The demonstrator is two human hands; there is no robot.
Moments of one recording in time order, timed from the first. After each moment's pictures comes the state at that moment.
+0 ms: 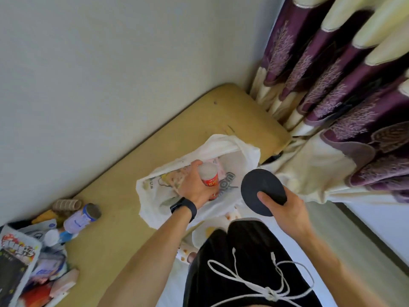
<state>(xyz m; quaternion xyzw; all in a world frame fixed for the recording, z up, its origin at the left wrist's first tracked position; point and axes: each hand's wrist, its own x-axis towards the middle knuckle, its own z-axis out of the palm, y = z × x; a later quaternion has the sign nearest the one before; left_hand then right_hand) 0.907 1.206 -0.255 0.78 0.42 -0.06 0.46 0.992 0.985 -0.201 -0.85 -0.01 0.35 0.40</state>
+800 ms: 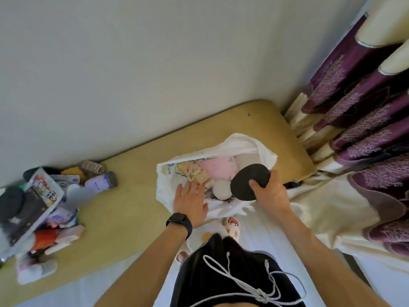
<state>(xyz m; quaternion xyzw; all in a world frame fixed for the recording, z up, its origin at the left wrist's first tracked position) 0.841 1.198 -0.266 0.91 0.35 -0.20 0.12 1.030 1.070 -0.219 -0.88 -0.13 0.36 0.29</state>
